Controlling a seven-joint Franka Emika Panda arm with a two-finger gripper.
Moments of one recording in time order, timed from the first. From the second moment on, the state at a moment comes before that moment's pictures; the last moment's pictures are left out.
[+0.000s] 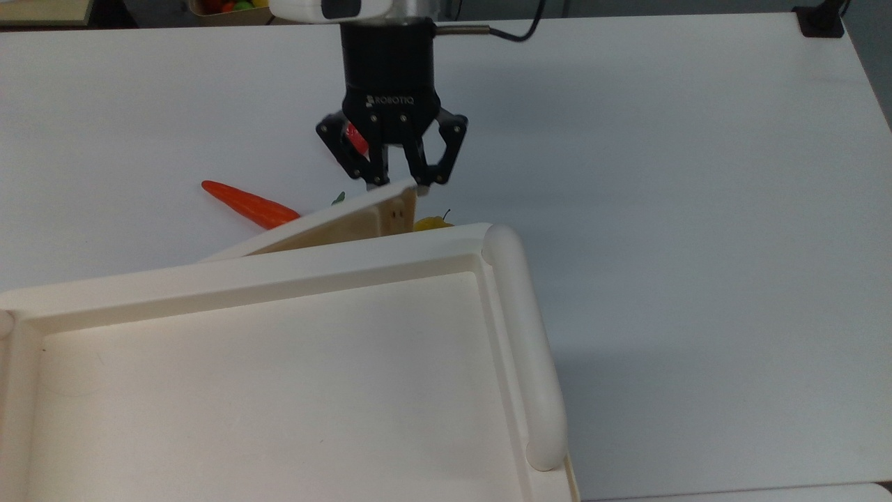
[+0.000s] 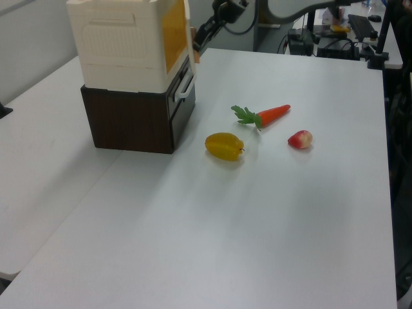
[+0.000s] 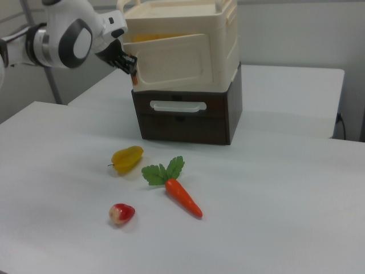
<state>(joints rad) 0.23 0.31 -0.12 -1.45 0.03 2.39 0.14</state>
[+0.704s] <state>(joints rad) 0.07 0.16 -0.13 -1.48 0.07 1.78 0.01</state>
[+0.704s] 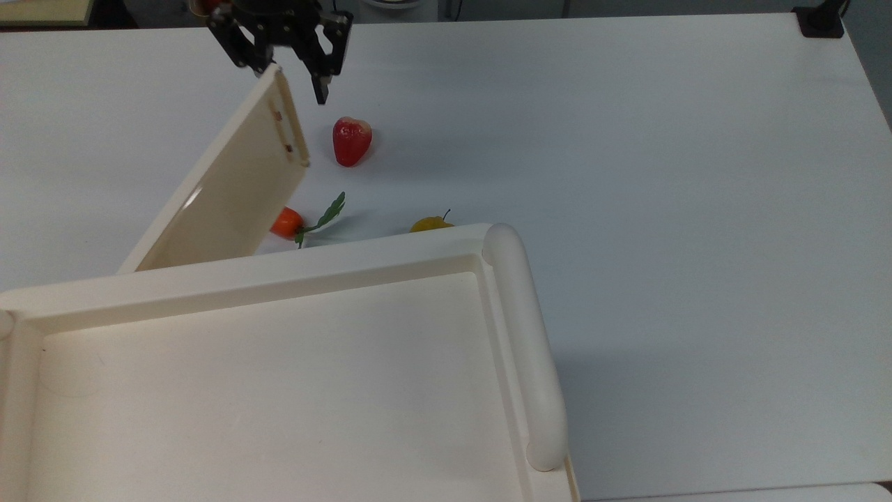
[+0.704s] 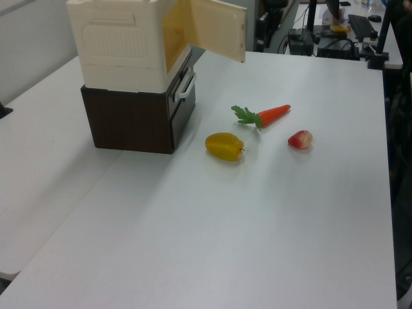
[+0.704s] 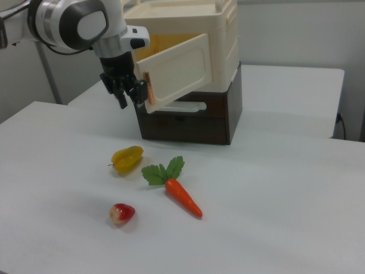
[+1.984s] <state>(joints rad) -0.04 0.02 -0.14 -1.56 -0.02 1.53 -0.13</state>
